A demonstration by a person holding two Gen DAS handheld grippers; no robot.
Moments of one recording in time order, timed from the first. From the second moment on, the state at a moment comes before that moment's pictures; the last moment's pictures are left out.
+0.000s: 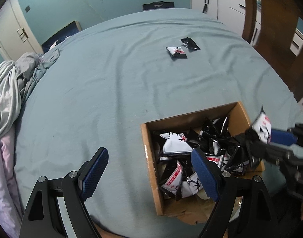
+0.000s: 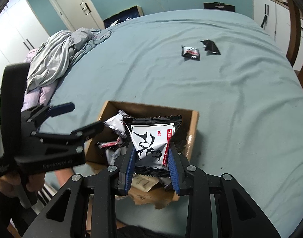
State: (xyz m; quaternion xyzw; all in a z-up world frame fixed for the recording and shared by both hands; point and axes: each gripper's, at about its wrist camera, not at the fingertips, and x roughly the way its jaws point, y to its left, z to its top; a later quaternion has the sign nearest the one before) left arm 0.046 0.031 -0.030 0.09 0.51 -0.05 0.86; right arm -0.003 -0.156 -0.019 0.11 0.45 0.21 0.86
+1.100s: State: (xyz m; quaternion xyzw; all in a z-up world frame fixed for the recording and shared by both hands) left arm 0.058 0.031 -0.028 0.08 0.50 -0.04 0.86; right arm 0.065 -0.199 -0.016 0.11 0.46 0.11 0.87
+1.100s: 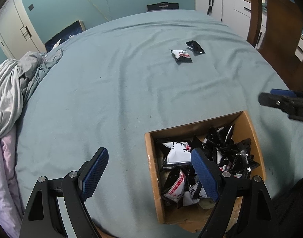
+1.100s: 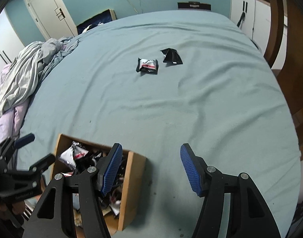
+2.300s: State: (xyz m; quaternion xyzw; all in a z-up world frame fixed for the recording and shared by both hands) left arm 0.079 0.029 -0.041 0.06 0.53 -0.05 0.84; right arm 0.214 -0.243 -0.067 0.16 0.46 0.09 0.87
